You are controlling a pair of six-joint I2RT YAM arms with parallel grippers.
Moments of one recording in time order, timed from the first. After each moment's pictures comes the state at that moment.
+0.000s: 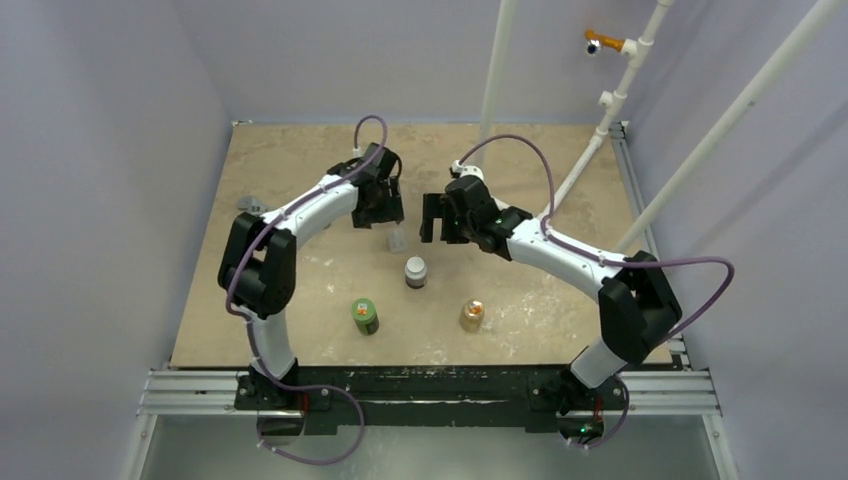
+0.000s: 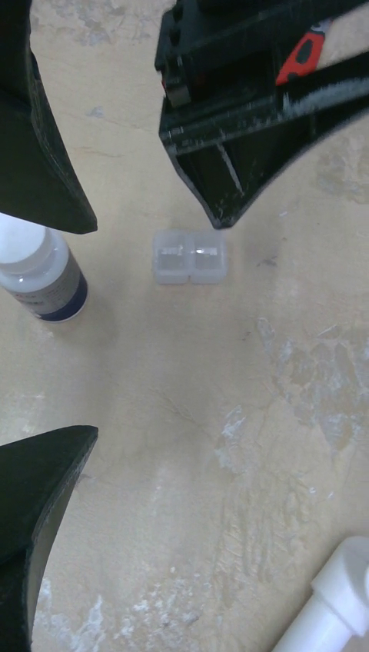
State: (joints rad) left arm -0.48 1.89 1.46 -0.68 -0.14 -0.60; right arm 0.71 1.58 1.13 -0.30 0.15 0.58
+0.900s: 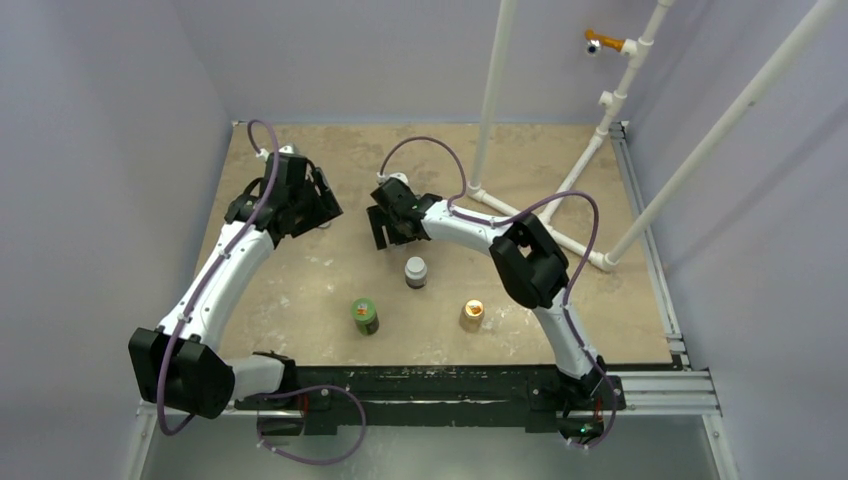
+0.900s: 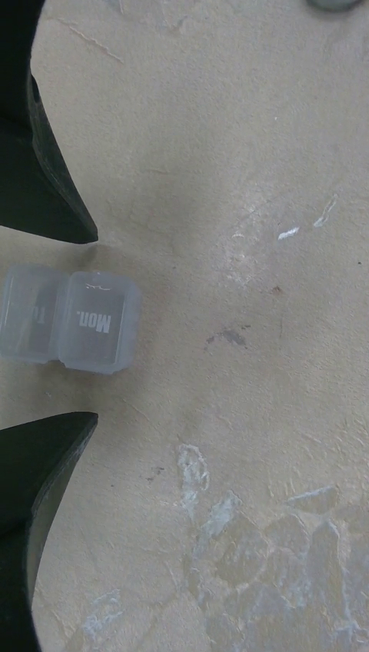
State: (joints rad) left arm -0.23 1.26 1.17 -0.73 -0.10 -0.65; right arm 0.82 2.22 1.73 -0.47 0.22 0.44
